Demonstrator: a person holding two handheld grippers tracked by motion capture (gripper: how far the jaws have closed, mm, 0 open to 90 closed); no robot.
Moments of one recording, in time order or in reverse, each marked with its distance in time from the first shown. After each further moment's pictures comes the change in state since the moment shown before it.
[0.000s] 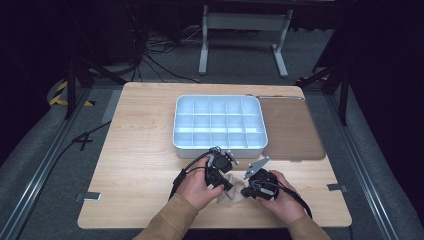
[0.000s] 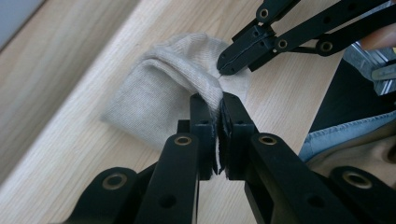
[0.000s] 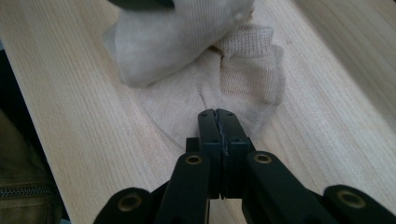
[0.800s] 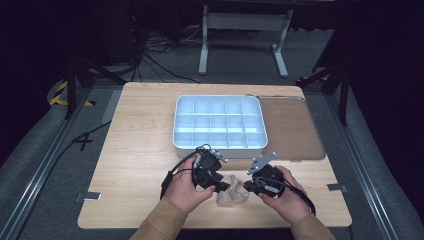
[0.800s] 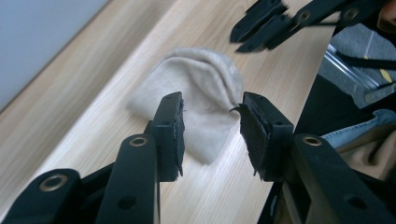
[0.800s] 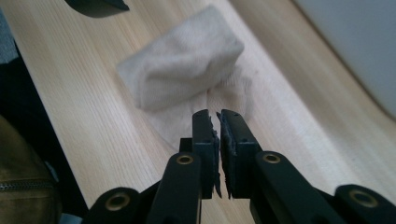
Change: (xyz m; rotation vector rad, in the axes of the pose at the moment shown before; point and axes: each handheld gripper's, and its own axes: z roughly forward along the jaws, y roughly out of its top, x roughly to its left) left arm 0.002 -0.031 -0.043 -0.175 0.020 0.009; right arm 0.010 0.014 -0.039 -0.059 -0.080 -0.022
